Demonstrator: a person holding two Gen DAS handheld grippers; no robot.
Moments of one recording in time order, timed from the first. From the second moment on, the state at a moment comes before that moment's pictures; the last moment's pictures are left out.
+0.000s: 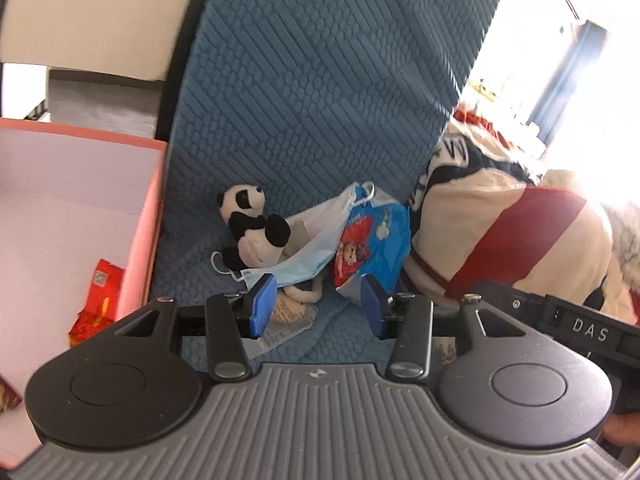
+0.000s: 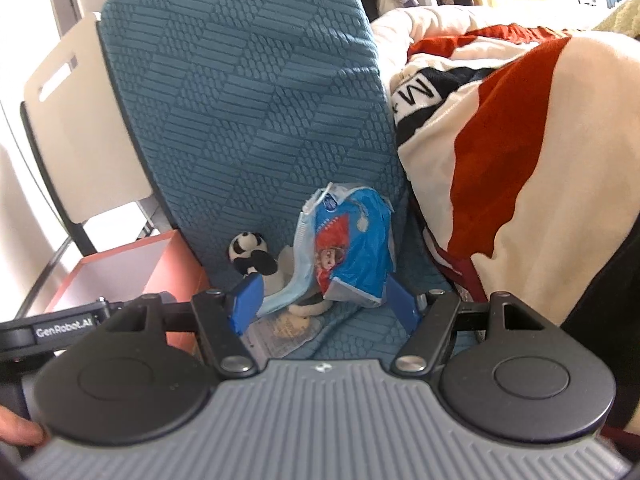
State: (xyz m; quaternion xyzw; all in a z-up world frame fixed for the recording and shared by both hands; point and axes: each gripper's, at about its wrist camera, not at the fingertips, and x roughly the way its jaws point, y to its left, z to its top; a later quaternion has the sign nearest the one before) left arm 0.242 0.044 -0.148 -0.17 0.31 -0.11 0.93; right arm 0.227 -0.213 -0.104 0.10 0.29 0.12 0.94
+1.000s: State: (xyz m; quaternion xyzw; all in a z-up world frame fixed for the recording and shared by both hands) left arm 0.386 0.034 -0.220 -0.18 0.37 -0.04 0.91; right arm 0.361 -0.214 -0.190 0.15 0.35 0.12 0.92
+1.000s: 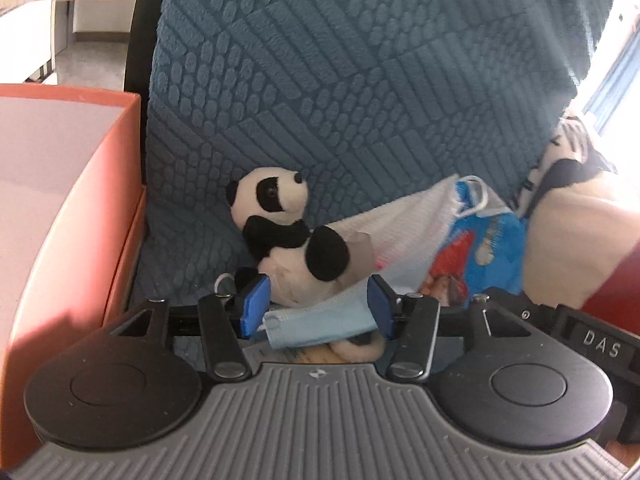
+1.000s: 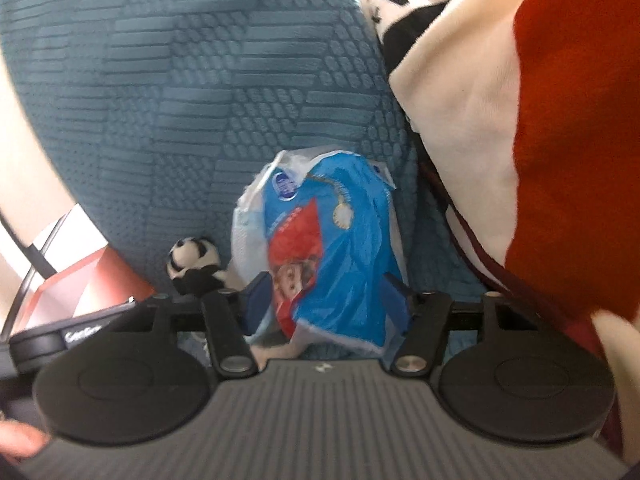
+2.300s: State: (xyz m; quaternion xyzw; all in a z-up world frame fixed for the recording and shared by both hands) left arm 0.397 0.044 -0.219 -0.18 0.38 -0.06 0.90; right arm 0.376 -0.193 -0.178 0.12 0.41 0.12 0.90
